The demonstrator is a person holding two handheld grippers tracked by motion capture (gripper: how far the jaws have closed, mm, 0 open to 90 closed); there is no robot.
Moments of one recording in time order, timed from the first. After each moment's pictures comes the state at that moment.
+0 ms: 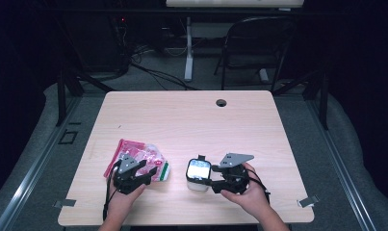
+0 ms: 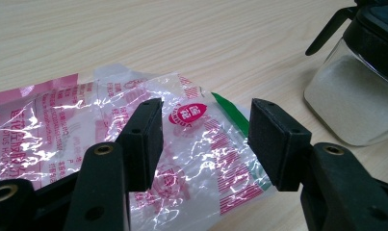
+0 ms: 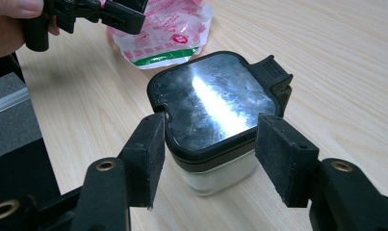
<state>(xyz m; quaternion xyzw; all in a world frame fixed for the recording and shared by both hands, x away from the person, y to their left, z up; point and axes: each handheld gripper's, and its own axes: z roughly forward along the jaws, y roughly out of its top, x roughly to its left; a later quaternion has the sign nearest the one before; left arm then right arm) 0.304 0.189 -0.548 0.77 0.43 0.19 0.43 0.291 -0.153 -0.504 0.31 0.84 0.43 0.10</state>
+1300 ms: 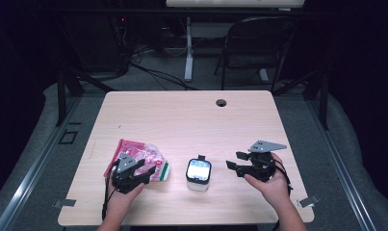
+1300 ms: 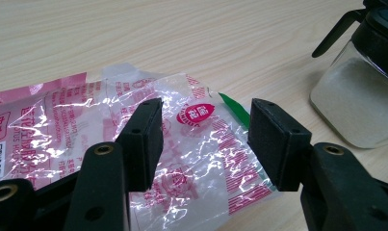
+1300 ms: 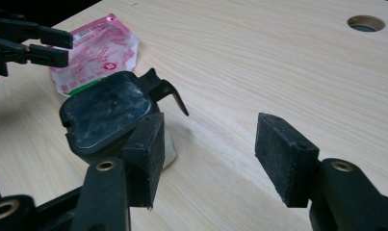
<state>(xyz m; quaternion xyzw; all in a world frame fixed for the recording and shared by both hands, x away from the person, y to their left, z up) 0.306 0.192 -0.549 0.77 0.43 0.19 0.43 0.311 -0.223 -0.489 0.40 0.79 0.44 0.14</state>
